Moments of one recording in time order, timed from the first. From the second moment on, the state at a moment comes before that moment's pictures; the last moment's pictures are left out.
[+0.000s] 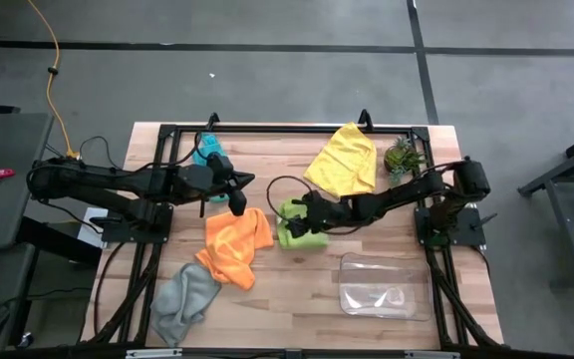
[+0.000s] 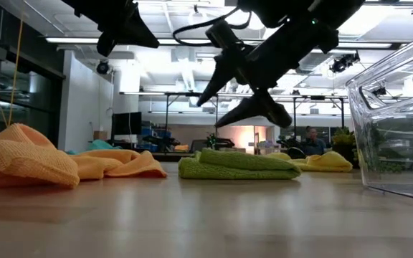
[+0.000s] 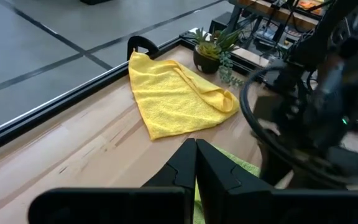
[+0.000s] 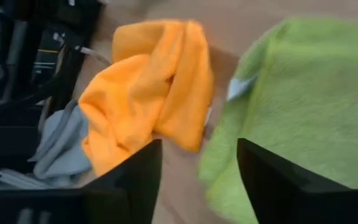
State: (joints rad) left arm 0.10 1.03 0.75 -0.17 -0.46 -0.42; right arm 0.09 1.72 0.97 0.07 0.12 1.17
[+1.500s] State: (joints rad) left arm 0.10 0.81 0.75 -0.04 -0.19 -0.36; right arm 0.07 1.80 0.97 -0.38 0.10 1.41
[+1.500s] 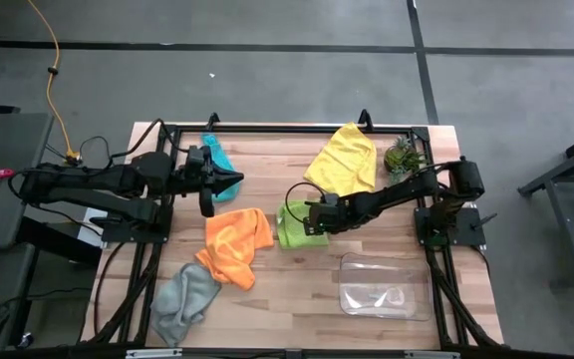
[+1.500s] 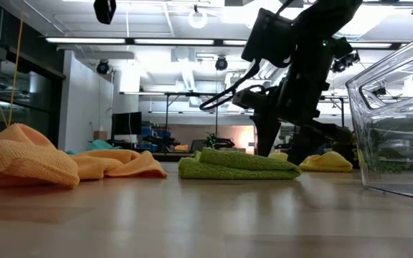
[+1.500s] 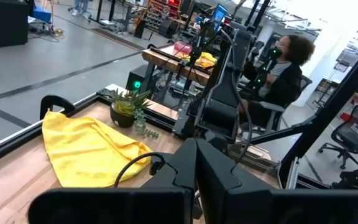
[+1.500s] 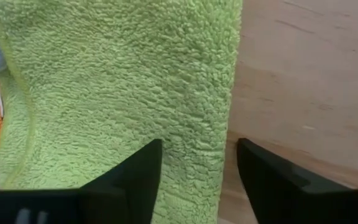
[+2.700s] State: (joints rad) left arm 0.10 0.81 0.75 -0.06 -0.27 -0.33; right arm 0.21 1.14 1.10 -1.09 0.29 1.34
